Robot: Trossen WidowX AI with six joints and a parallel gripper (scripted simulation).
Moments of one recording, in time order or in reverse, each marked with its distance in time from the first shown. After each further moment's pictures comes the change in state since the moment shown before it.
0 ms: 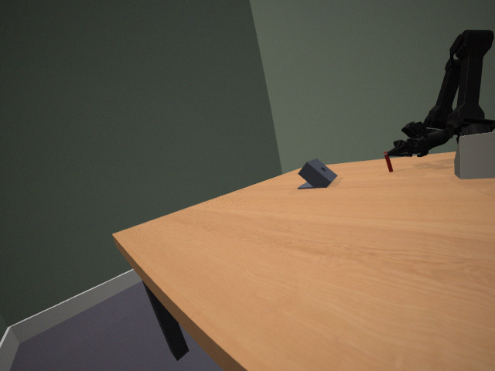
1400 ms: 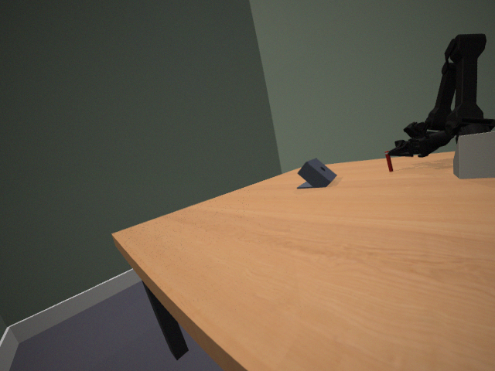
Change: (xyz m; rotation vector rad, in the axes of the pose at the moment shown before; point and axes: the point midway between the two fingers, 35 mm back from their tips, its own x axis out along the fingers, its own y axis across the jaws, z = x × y) arm -0.006 0.001 -0.003 -0.008 -0.034 0.000
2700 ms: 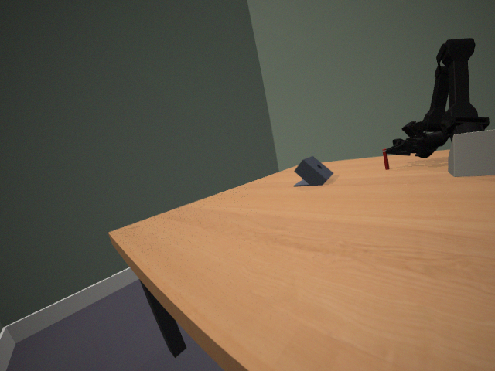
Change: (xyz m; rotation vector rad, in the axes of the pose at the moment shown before) arm -0.005 0.001 -0.002 -0.006 -0.042 -0.001
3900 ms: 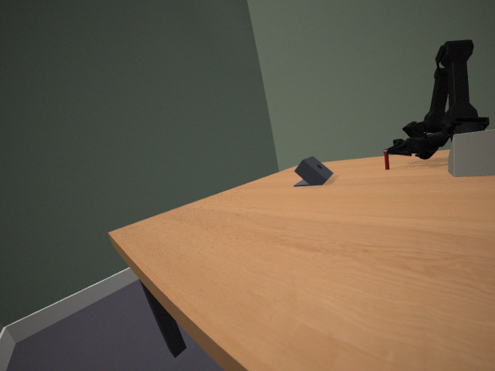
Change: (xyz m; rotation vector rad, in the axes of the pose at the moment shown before) arm -0.001 0.000 -0.001 -0.001 -0.010 -0.001
